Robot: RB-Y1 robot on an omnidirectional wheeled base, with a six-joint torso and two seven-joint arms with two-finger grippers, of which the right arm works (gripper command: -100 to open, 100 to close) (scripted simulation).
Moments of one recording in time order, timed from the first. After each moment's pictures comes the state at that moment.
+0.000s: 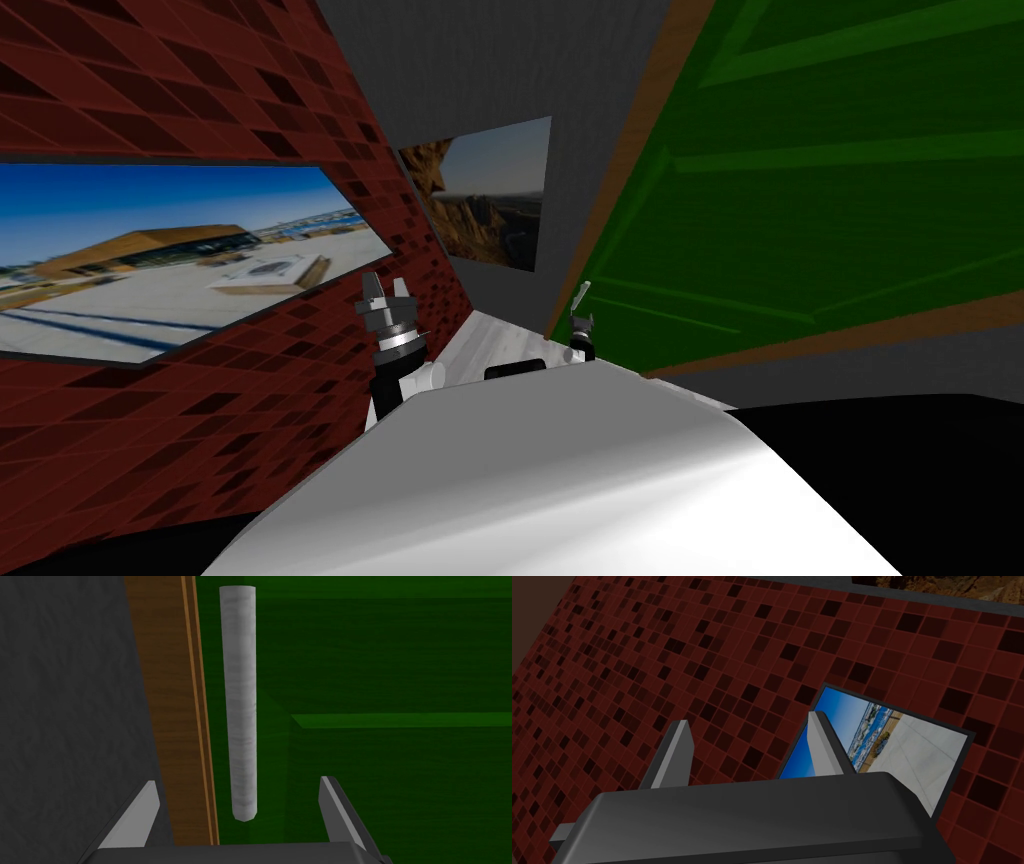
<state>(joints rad) 0.11 -0.13 -0.04 -0.92 -0.68 -0.81 -1.19</state>
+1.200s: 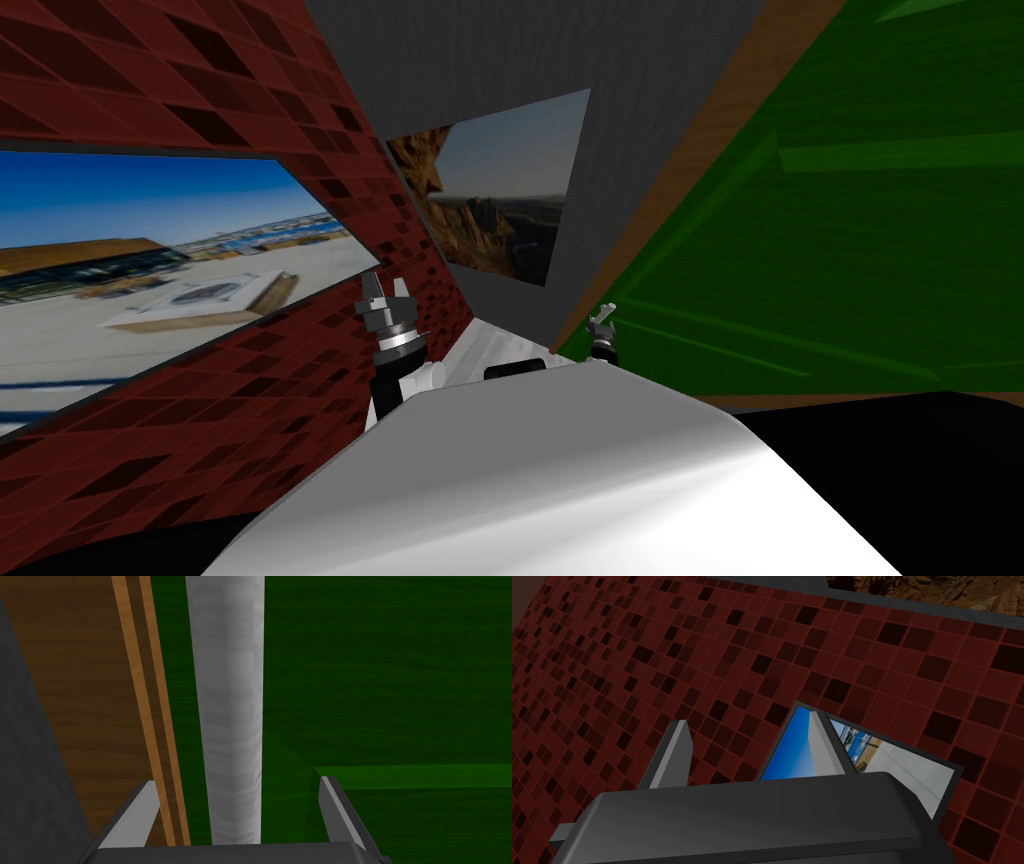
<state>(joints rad) 0.17 -0.29 -0.04 -0.84 -0.69 -0.84 -1.39</state>
